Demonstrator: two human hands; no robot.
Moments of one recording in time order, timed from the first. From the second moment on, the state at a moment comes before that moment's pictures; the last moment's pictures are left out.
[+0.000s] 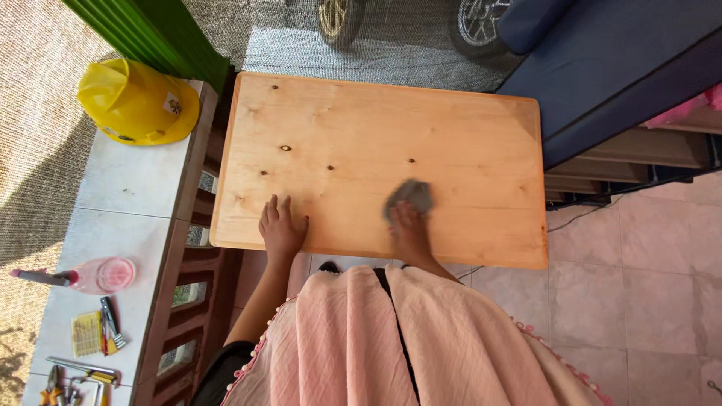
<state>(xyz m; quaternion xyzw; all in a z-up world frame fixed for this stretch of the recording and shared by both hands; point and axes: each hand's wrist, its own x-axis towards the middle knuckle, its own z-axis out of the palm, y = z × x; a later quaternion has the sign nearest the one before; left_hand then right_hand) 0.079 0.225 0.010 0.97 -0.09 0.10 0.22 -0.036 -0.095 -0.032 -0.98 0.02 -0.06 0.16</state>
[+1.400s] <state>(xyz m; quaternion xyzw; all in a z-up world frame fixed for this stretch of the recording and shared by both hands) 0.154 0.281 0.049 0.97 -0.08 0.09 0.20 0.230 -0.176 -0.068 -0.94 0.30 -0.11 0.06</state>
